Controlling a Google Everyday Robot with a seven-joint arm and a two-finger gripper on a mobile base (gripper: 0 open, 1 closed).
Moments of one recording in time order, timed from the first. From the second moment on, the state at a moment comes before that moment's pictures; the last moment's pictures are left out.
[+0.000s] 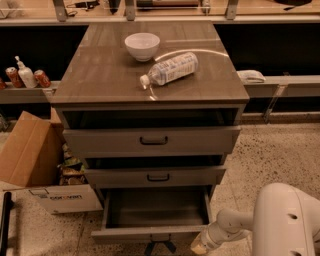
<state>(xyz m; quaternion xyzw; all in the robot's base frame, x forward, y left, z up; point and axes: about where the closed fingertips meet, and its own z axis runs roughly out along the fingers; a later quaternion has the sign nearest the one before) 0.414 -0.168 0.147 -0.50 0.83 0.25 0.09</state>
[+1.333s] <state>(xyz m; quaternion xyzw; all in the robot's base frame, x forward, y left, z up) 0.486 -0.205 0.148 -0.49 0.82 0.21 0.19</state>
